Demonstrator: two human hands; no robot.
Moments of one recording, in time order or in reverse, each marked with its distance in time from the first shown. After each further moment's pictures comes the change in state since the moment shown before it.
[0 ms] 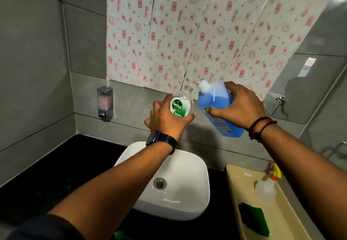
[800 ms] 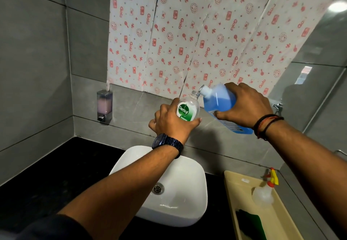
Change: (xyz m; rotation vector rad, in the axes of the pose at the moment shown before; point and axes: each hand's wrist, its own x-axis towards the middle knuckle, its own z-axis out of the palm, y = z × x) left_hand 0.000 0.010 0.012 0.062 0.009 0.015; right_hand 0.016 0.002 -0.022 -0.273 -0.075 -0.058
